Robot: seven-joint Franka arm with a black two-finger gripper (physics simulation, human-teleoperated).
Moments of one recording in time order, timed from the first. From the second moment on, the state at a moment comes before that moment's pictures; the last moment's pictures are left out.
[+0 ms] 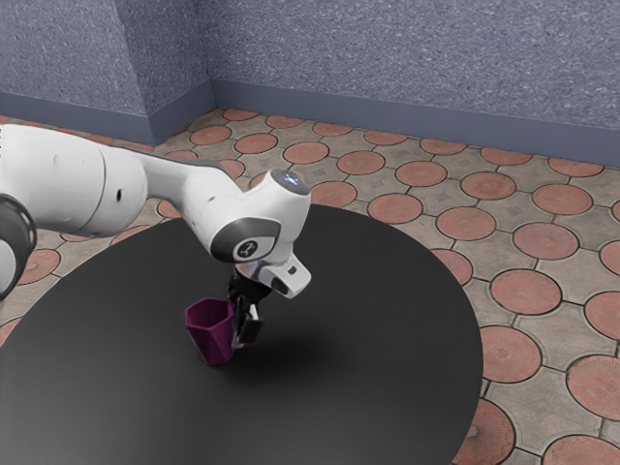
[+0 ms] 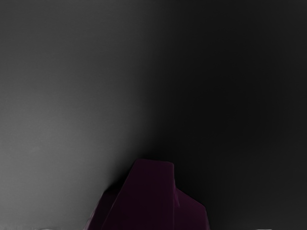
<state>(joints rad) -0.12 0.39 -0.08 -1.91 0.38 1.96 0.37</state>
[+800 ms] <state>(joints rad) -0.12 0.38 -0.08 -1.86 0.29 2.16 0.37</state>
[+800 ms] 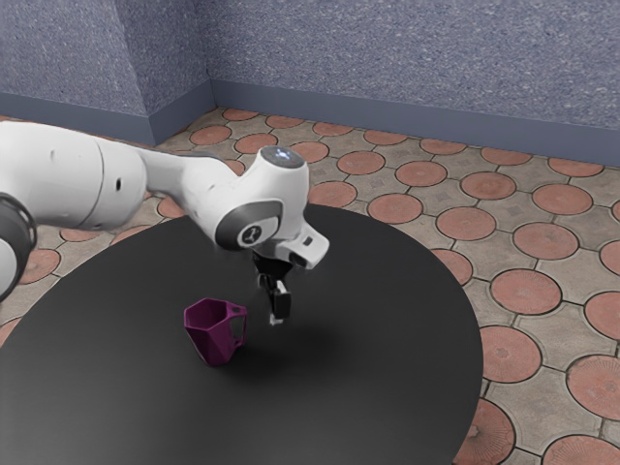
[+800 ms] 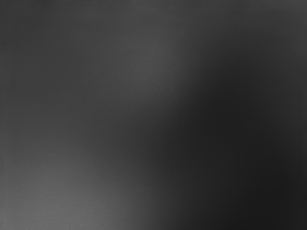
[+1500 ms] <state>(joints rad) -0.17 -0.02 0.02 -1.72 0.01 1.82 0.38</state>
